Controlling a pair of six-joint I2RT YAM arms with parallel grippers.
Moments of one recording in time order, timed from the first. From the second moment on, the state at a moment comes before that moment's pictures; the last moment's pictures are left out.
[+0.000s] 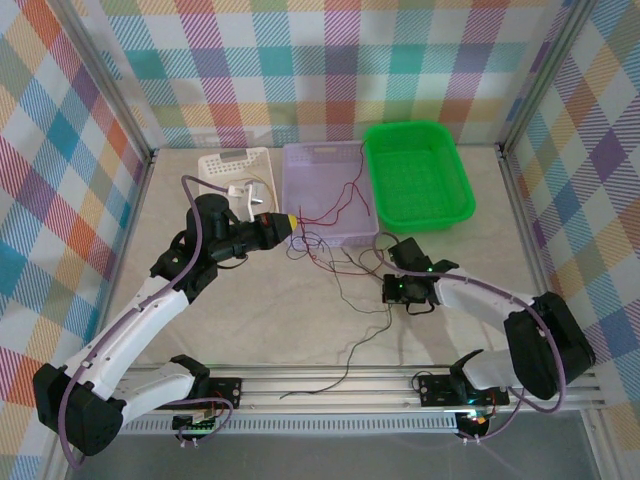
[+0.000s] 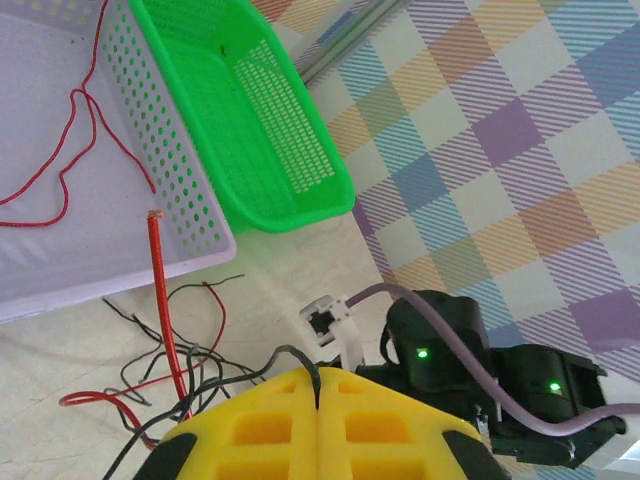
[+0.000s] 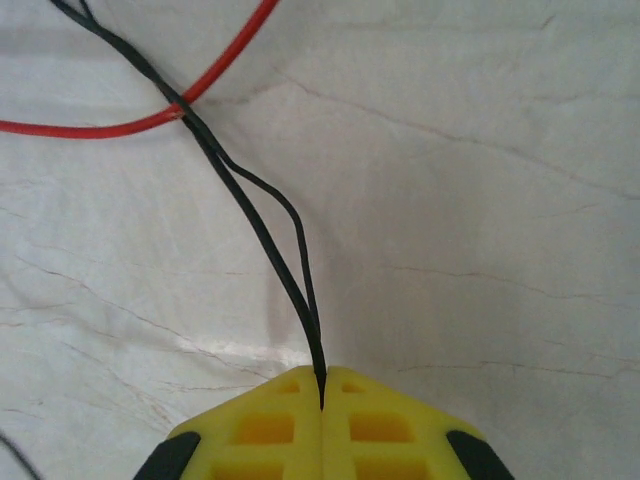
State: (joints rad) left arm -0.48 1.05 0.94 -0.22 0.44 -0.70; right arm 0.55 1.32 0.65 -0.48 -0.04 0.53
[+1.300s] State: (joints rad) left arm -0.48 1.00 1.11 -0.57 0.22 -0.59; right arm 0.53 0.83 1.35 -0.82 0.27 0.32
